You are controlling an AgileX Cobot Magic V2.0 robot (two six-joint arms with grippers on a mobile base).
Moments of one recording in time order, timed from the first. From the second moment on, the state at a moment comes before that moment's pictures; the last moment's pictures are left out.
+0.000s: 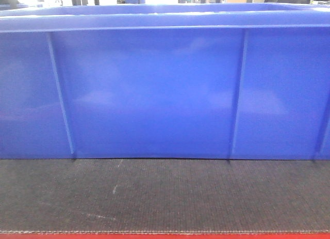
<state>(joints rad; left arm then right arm) -0.17 0.83 -0.98 0.18 0.61 -0.10 0.34 0.87 -1.05 -0.21 0.81 0.19</state>
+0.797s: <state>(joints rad) -0.17 0.05 -0.47 0.18 0.46 -0.10 0.34 0.07 -0.45 -0.21 0.43 0.19</state>
